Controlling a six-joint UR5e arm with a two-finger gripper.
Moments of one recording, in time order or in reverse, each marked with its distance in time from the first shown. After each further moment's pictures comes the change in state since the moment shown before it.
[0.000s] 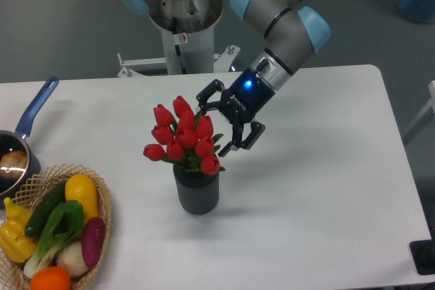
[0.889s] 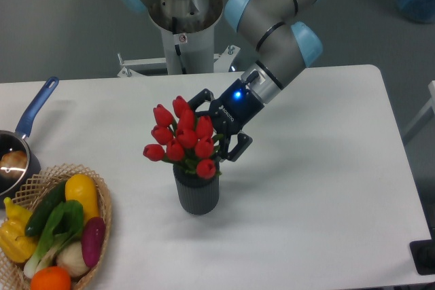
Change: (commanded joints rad) arm -0.063 -0.040 0.026 0.052 -0.023 -0.011
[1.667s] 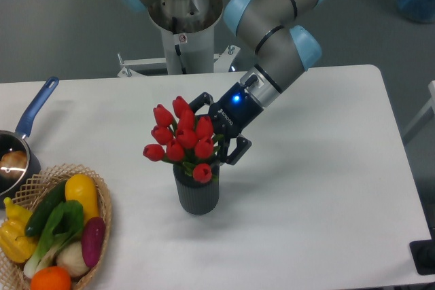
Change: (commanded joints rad) arm 0.018 0.006 0.002 -0.005 0.046 -0.006
